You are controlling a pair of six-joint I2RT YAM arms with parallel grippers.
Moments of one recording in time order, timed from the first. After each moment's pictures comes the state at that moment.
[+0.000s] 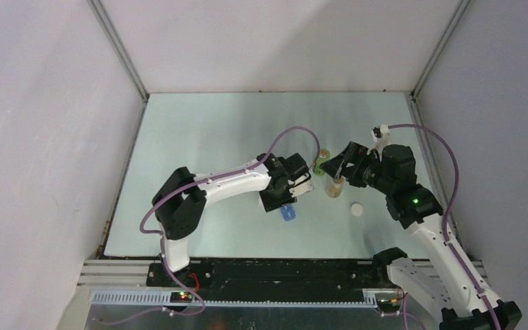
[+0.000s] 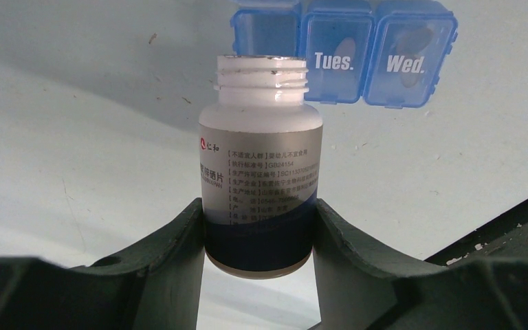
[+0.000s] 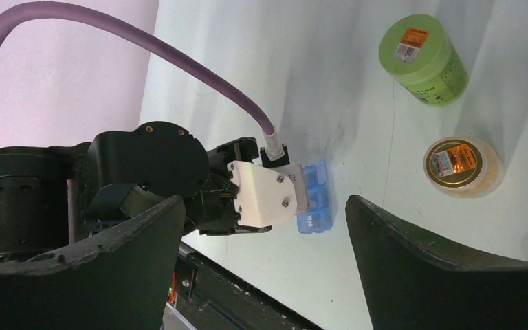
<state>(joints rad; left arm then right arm) -0.98 1.87 1.42 -0.96 -0.13 0.27 0.34 0.80 0.83 -0.43 -0.28 0.68</state>
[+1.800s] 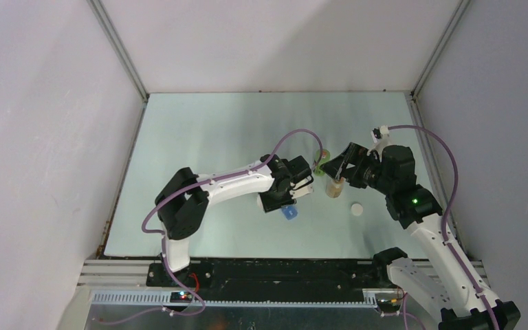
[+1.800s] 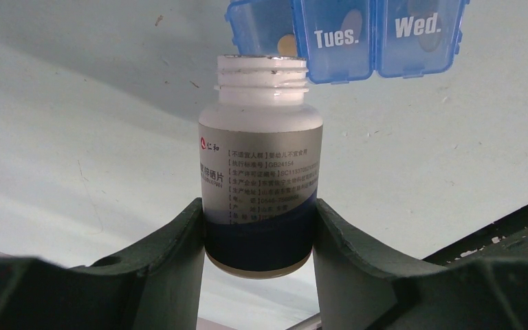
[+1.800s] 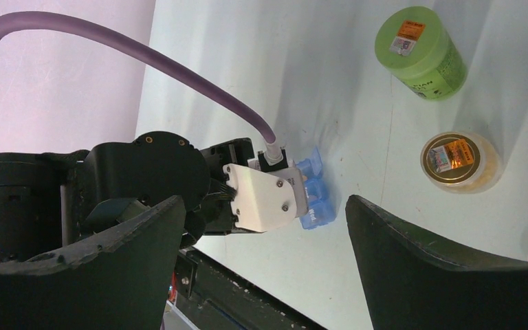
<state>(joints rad) -1.00 1.88 1.44 -1.01 -0.19 0.27 0.32 0.80 0.82 -0.43 -0.30 0.68</state>
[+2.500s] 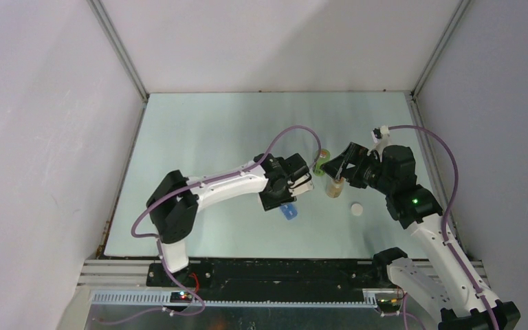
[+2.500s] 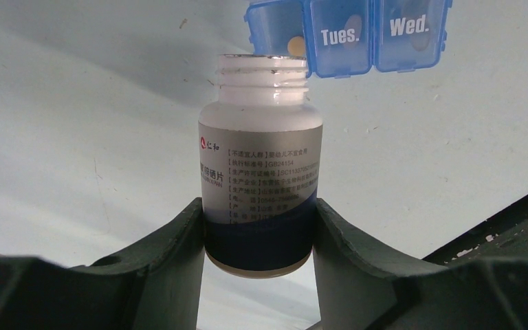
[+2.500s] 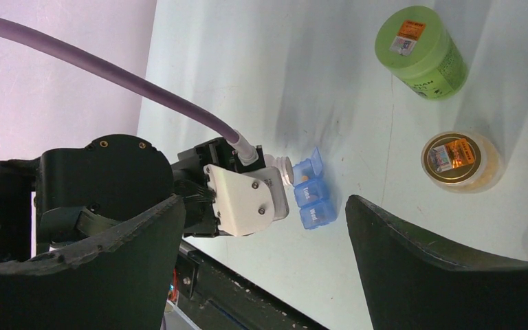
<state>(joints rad) -1.00 1.82 1.43 -0.99 -0.19 0.27 0.32 0.79 0.82 -0.43 -0.30 0.68</state>
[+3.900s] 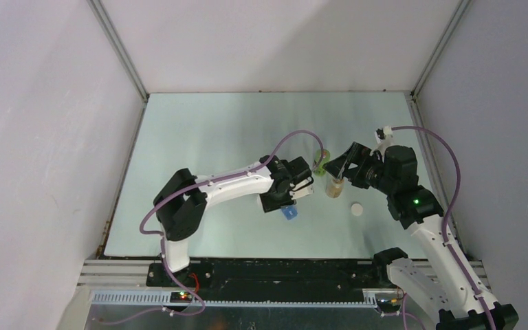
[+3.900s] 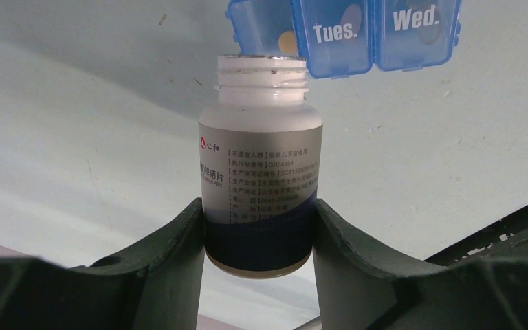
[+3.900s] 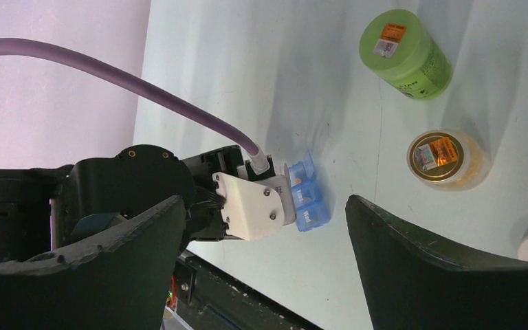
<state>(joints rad) -1.01 1.87 1.43 -1.00 -0.21 0.29 0.29 0.79 0.81 -0.44 -0.30 0.68</state>
